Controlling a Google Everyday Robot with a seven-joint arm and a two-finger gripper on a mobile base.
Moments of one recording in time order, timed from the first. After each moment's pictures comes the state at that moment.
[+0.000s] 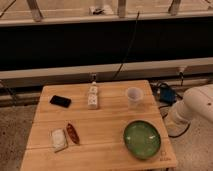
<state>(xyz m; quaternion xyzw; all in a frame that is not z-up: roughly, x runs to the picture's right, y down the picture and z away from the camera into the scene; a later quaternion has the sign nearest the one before) 0.314 0.176 0.690 -0.27 -0.01 0.14 0.95</state>
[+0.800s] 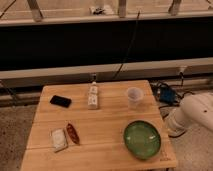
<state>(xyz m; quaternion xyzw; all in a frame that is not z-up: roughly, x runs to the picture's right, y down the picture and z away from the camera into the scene) 0.306 0.206 0.702 -0.29 -0.02 0.15 0.94</state>
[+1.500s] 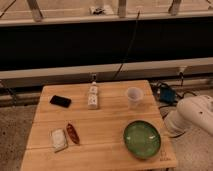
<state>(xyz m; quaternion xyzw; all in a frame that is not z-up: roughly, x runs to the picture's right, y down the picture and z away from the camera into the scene) 0.297 0.227 0.717 -0.31 -0.03 0.14 0.94</state>
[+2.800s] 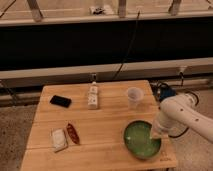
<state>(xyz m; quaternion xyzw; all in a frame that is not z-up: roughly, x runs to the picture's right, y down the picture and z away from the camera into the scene) 0.255 0.247 0.745 -0.36 -0.03 0.11 0.92</state>
